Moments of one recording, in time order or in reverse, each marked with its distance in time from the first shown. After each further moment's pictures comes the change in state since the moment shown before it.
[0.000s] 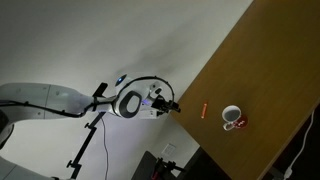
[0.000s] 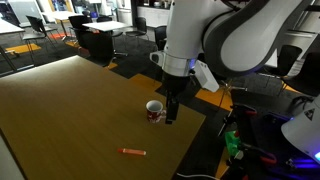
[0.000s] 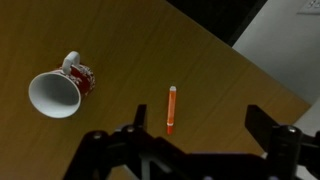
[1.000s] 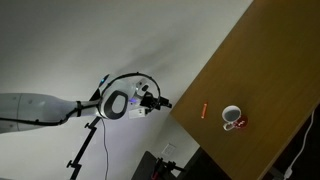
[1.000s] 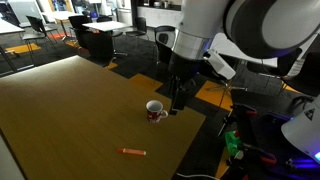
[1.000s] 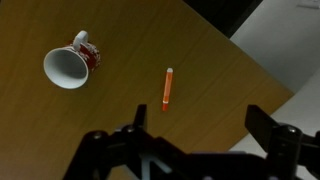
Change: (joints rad) arm 0.040 -0.191 -0.014 -0.092 -0.032 -0.007 -0.001
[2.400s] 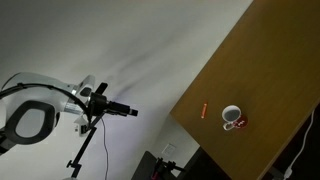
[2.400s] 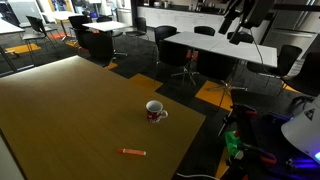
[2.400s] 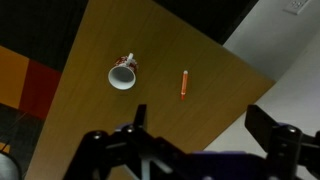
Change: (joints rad) arm -0.092 -0.837 -0.100 -0.173 -0.036 -0.592 -0.076
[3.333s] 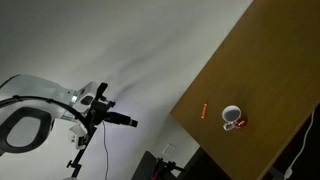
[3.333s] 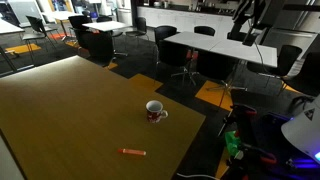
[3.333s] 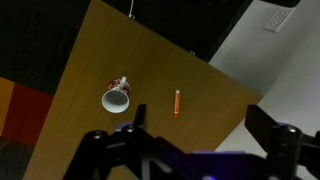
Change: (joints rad) arm -0.007 -0.055 -0.087 -0.014 0.001 -0.134 -0.042
